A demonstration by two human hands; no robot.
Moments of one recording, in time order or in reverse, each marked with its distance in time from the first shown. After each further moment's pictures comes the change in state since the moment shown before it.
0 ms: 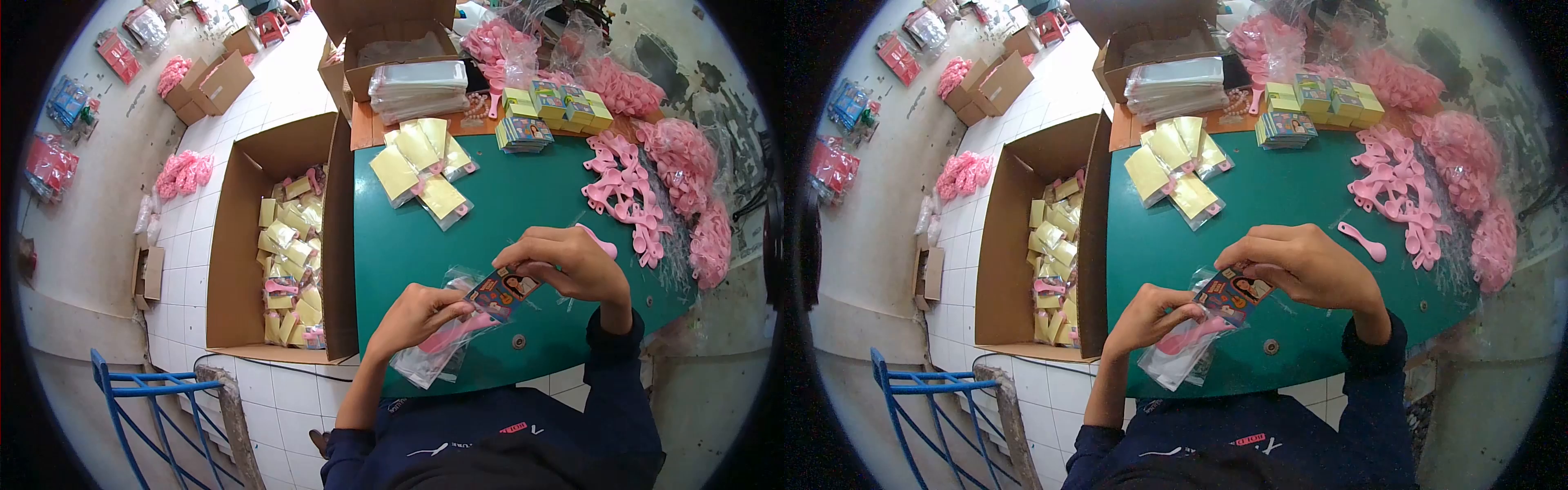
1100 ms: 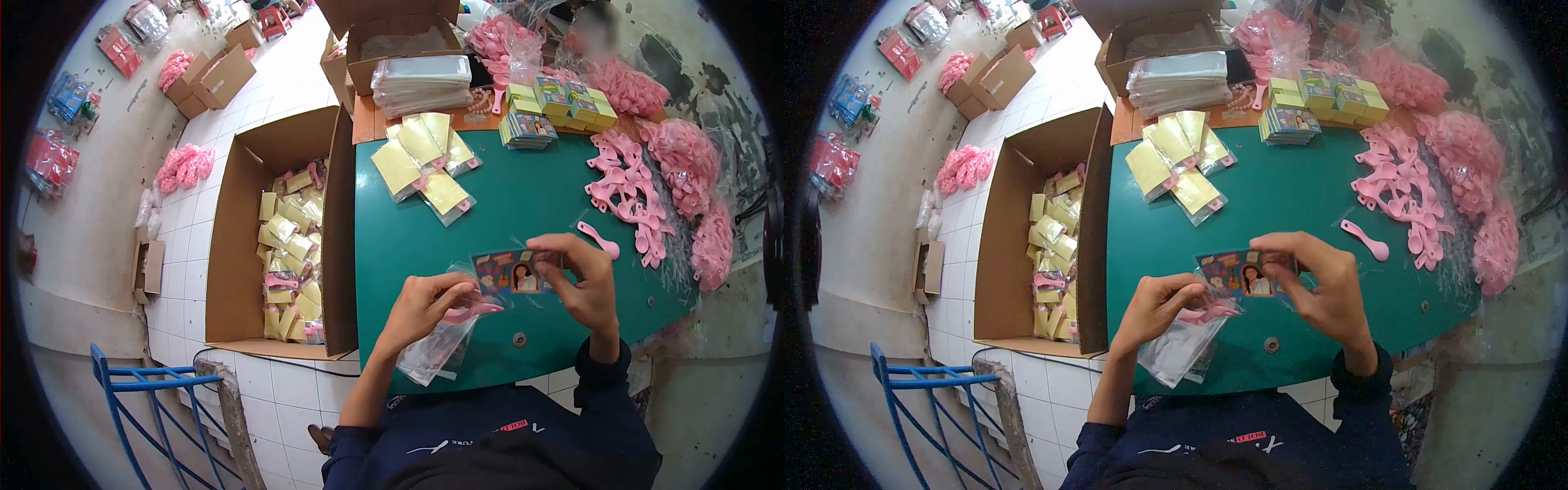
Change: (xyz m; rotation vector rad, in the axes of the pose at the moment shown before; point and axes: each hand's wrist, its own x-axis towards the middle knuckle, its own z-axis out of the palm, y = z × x) left_hand 0.004 -0.007 0.011 -0.170 0.154 -0.098; right_hand -0.031 0.001 0.037 0.081 0.507 0.186
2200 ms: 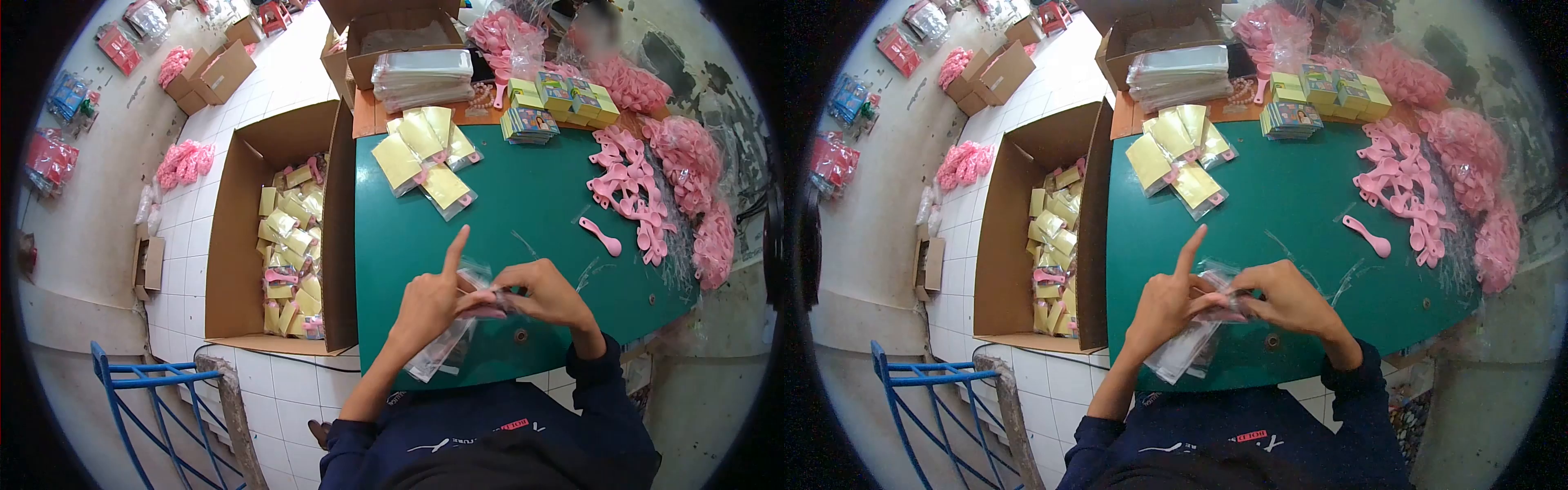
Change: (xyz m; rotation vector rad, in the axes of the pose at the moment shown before) left_hand 0.003 0.009 0.015 0.463 0.023 -0.124; right_hand -0.003 0.037 0.031 0.013 -0.433 0.052
